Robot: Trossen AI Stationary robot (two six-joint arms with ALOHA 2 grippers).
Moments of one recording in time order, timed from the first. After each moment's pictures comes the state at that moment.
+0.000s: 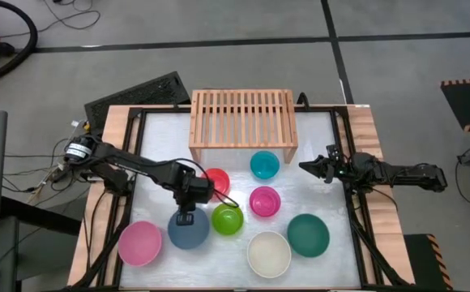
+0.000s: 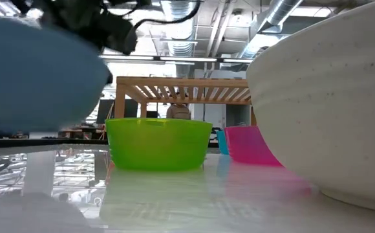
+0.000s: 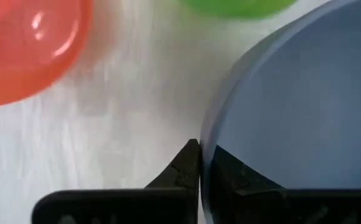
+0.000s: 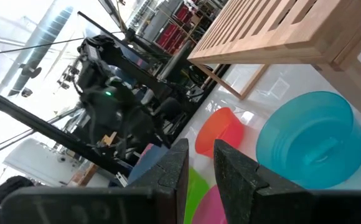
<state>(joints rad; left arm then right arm) -0.17 1.58 1.12 -0.92 0.23 -0.29 -0.03 0.04 0.02 0.01 0.13 0.93</state>
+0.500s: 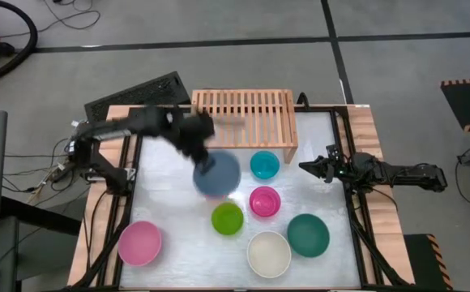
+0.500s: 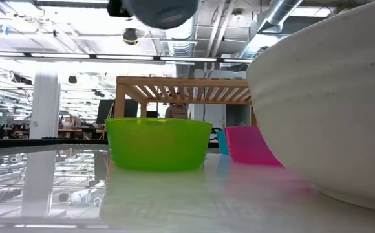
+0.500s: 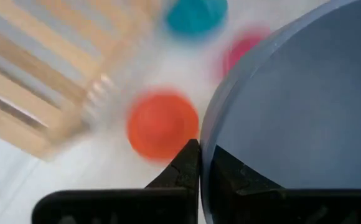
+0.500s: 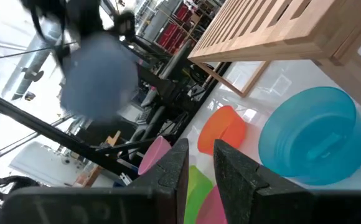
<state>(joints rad) 0.17 1.59 1.85 -1.32 0.06 -0.56 -0.03 0.04 0.02 0.01 0.12 0.96</state>
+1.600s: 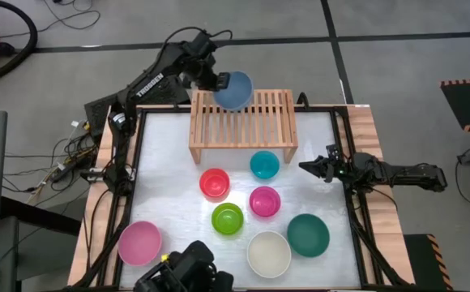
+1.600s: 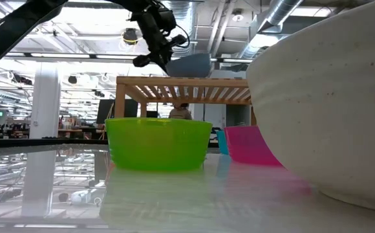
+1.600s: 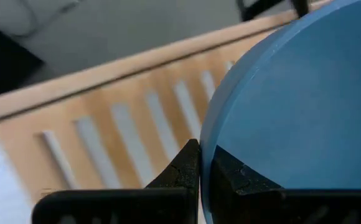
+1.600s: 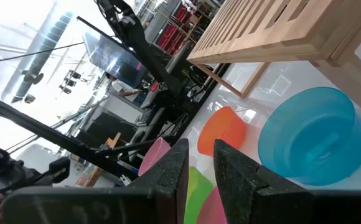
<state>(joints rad) 0.76 2.06 2.29 -1.27 0.16 -0.55 -0.03 0.04 0.02 0.01 0.13 0.98</state>
